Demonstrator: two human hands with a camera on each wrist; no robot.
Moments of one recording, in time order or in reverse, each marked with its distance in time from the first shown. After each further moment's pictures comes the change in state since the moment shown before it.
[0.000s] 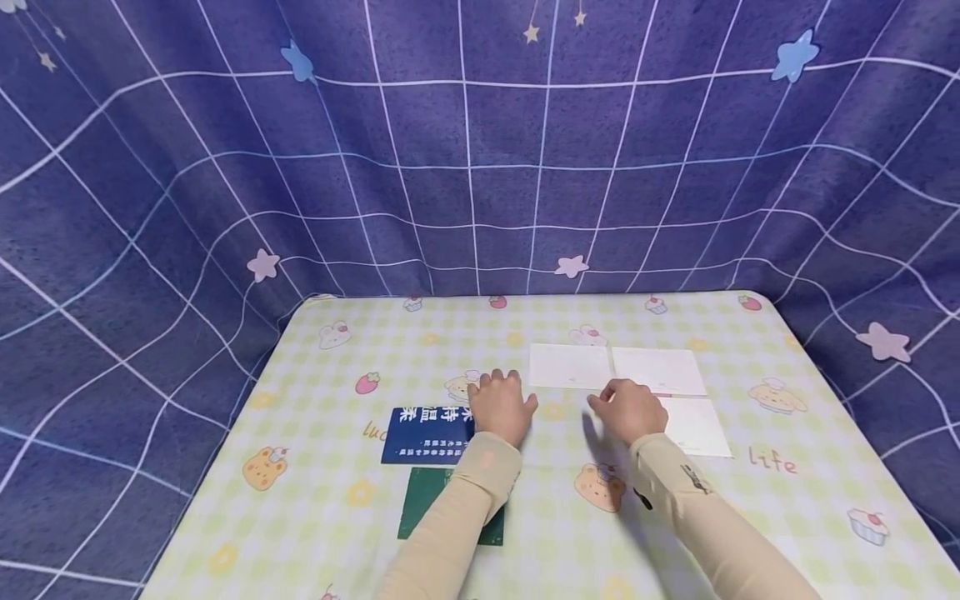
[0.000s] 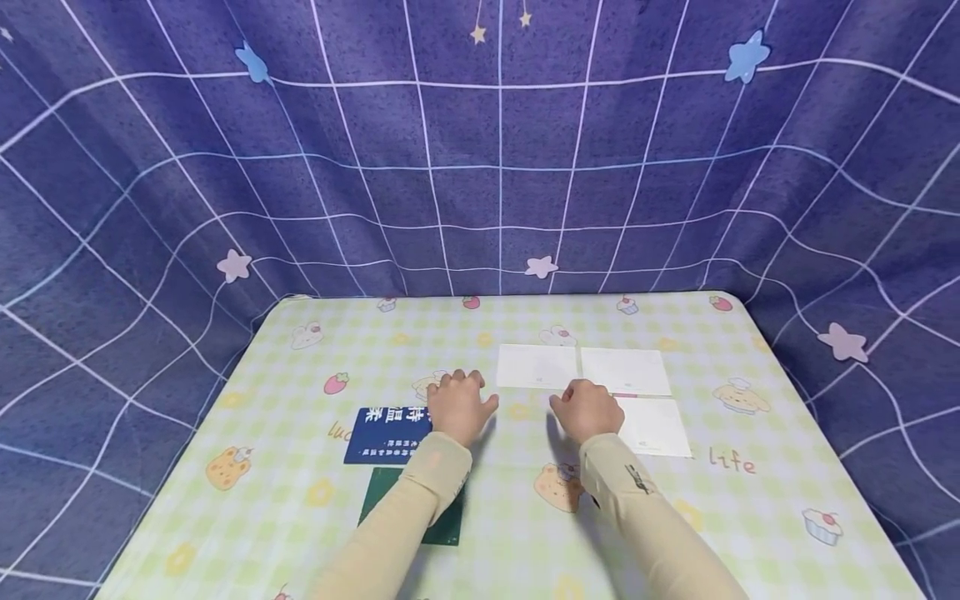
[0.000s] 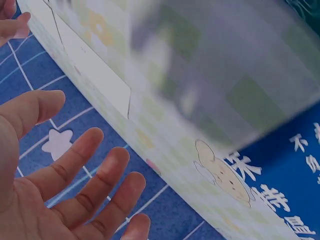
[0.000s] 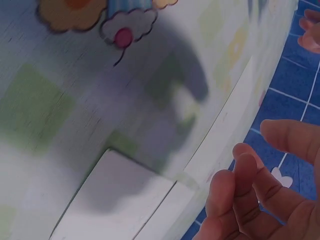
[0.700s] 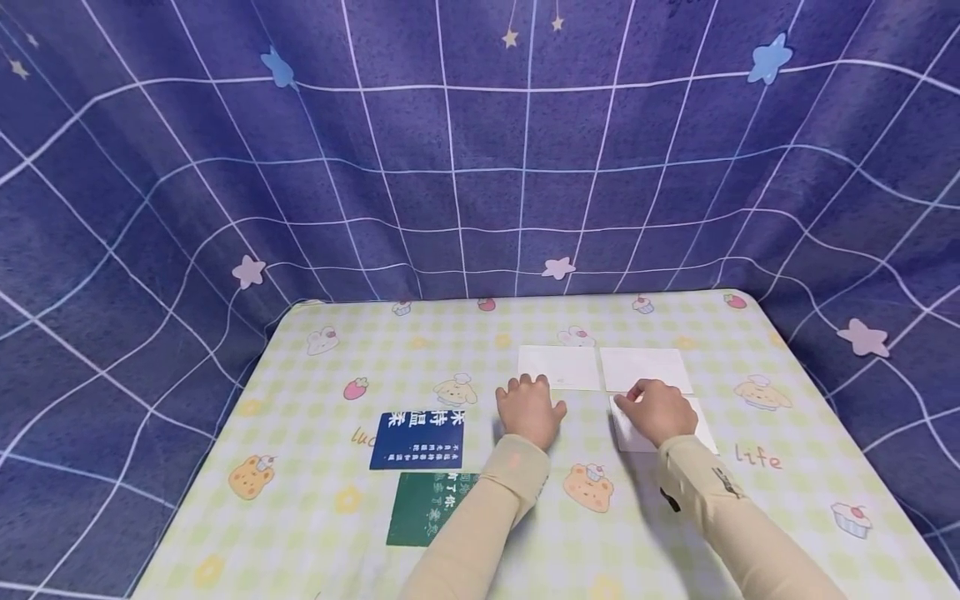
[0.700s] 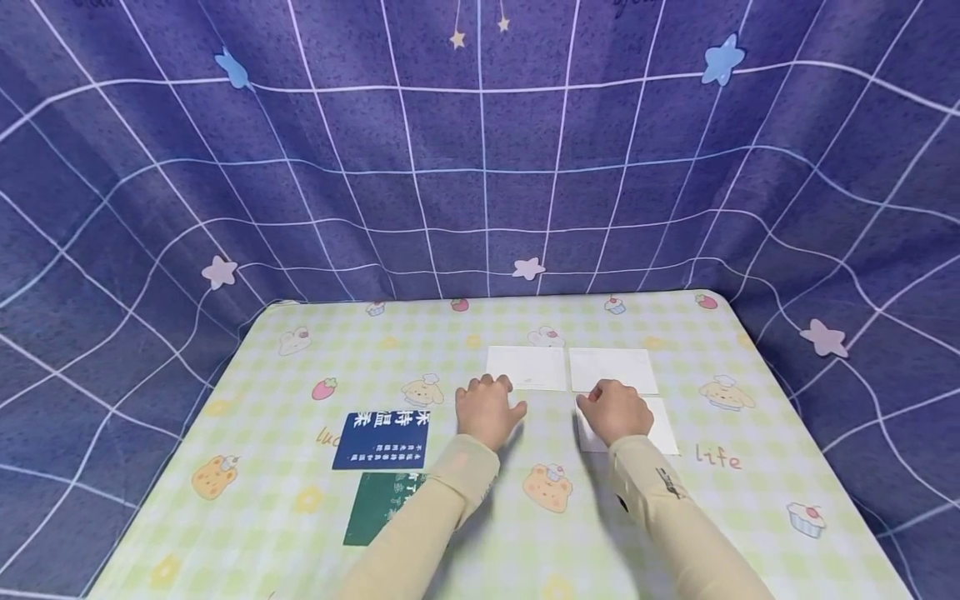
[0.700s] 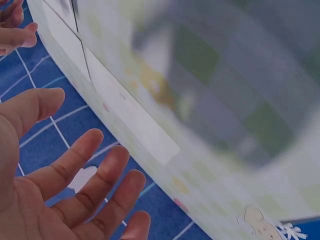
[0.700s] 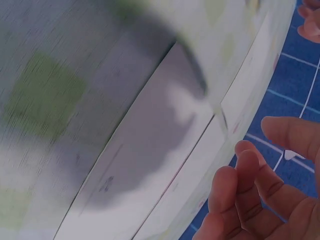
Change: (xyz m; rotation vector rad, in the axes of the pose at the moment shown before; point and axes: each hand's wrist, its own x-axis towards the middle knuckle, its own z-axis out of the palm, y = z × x) left_hand -0.003 0.053 0.004 -0.014 -0.107 0.049; right_hand 0.001 0.046 -0.031 -0.011 0.012 0.034
